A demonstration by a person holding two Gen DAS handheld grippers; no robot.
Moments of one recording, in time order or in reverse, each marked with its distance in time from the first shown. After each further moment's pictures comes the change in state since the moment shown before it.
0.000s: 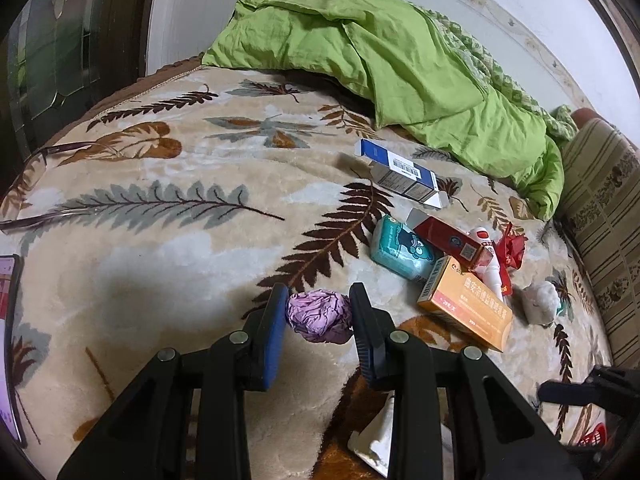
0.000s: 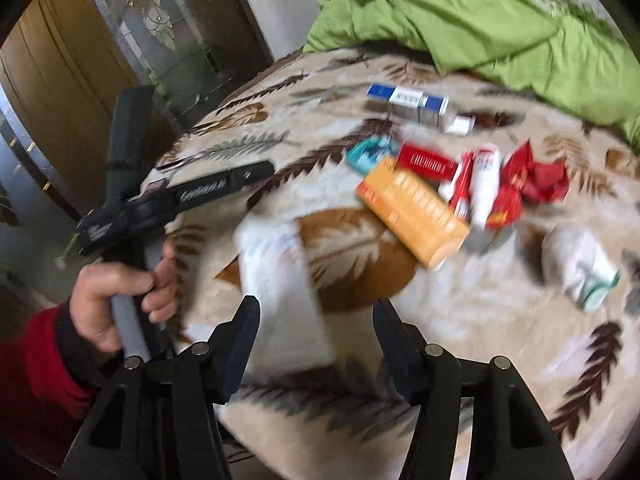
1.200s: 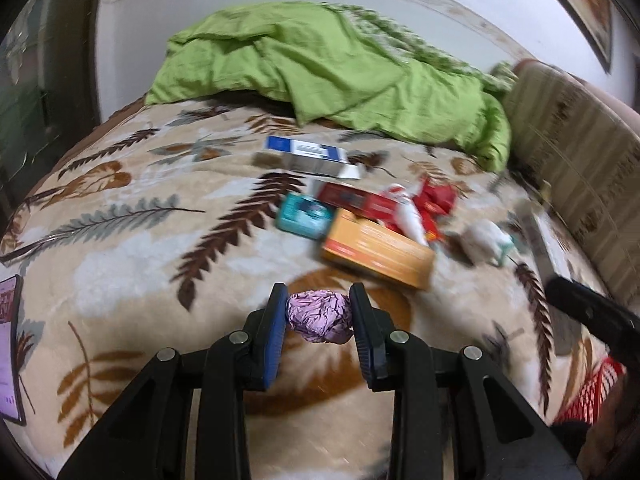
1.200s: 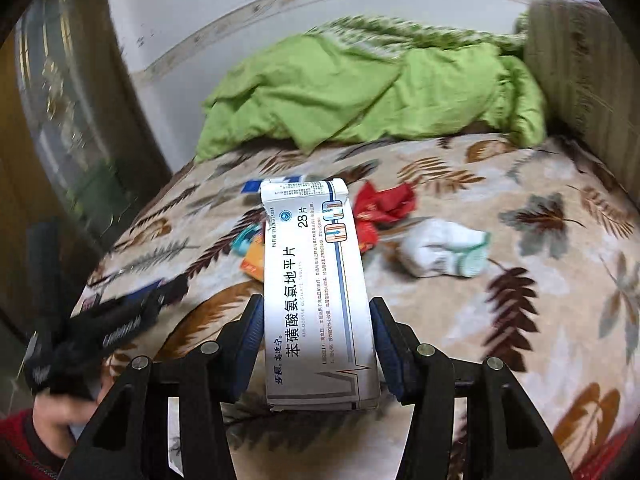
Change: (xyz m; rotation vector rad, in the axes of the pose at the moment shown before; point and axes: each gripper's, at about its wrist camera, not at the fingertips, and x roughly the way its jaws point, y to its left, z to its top) left arm -0.046 -0.077 -0.051 0.236 -0.039 -0.078; right arm -0.075 -0.028 -0.056 0.319 -0.387 -0.333
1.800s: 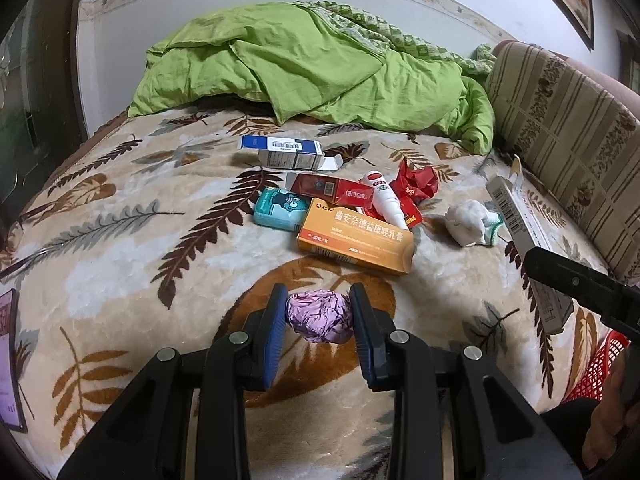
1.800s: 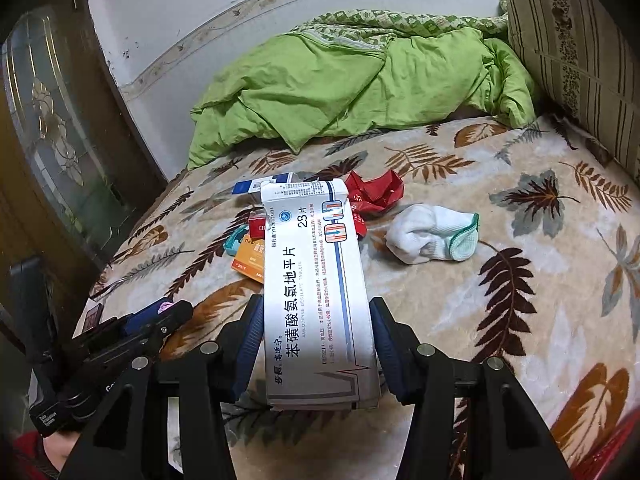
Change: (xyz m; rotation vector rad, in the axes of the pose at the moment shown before) left arm 0.005 -0.016 -0.007 0.068 0.001 0.001; right arm 0.006 -0.006 -0.003 0.048 0.015 0.013
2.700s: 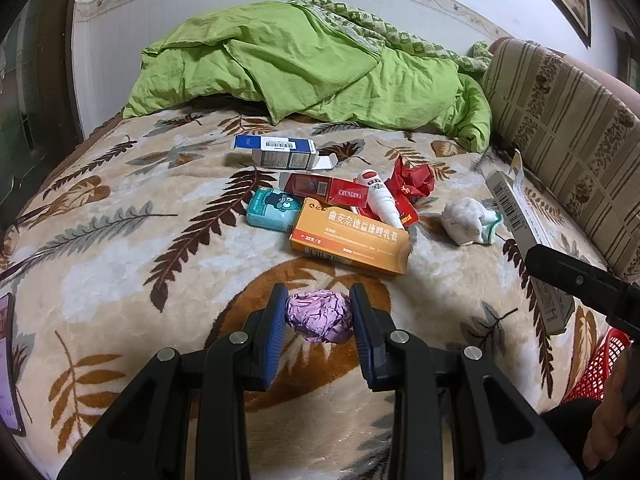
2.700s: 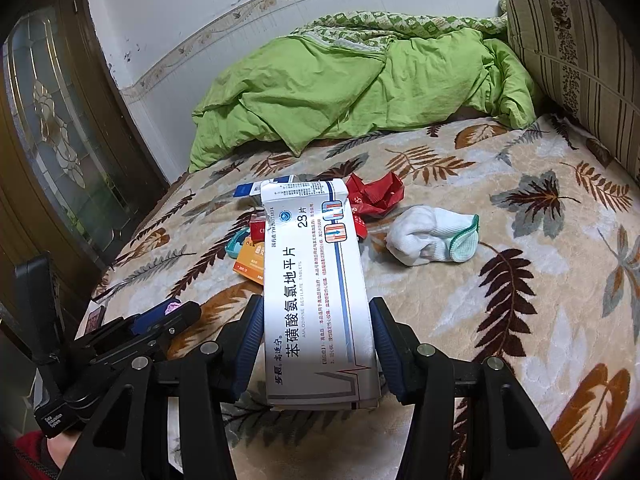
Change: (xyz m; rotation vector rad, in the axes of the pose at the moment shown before) left arm 0.002 -0.006 0.000 0.011 0.004 -0.003; right arm -0.002 0.001 0.002 0.004 -0.002 0.004
